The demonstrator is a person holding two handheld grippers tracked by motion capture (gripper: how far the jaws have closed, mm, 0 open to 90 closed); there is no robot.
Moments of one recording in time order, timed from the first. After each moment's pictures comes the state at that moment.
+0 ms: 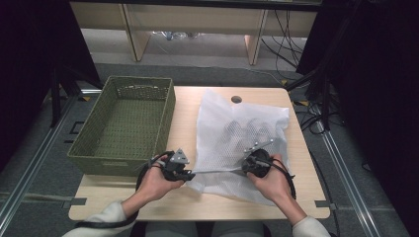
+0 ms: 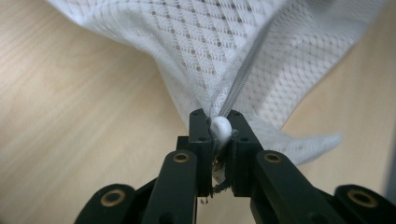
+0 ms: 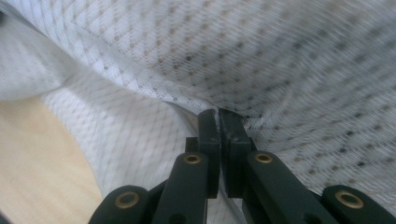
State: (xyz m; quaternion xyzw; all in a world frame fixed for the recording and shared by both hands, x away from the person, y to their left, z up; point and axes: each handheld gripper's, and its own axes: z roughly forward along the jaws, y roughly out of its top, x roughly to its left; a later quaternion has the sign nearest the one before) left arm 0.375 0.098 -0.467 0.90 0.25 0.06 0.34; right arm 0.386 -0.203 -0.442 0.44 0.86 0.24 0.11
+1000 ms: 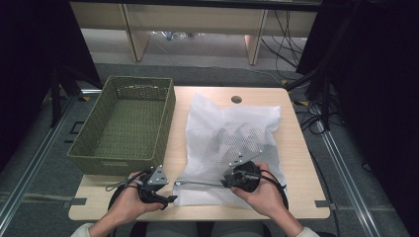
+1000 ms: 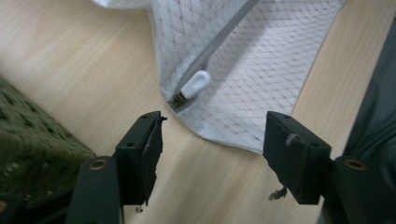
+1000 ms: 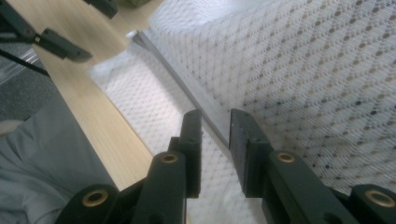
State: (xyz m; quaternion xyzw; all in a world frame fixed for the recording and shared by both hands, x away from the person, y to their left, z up) left arm 0.330 0.144 -0.481 0.90 0.26 0.10 0.32; right arm 0.346 -0.165 -0.430 0.34 0.88 0.32 0.06
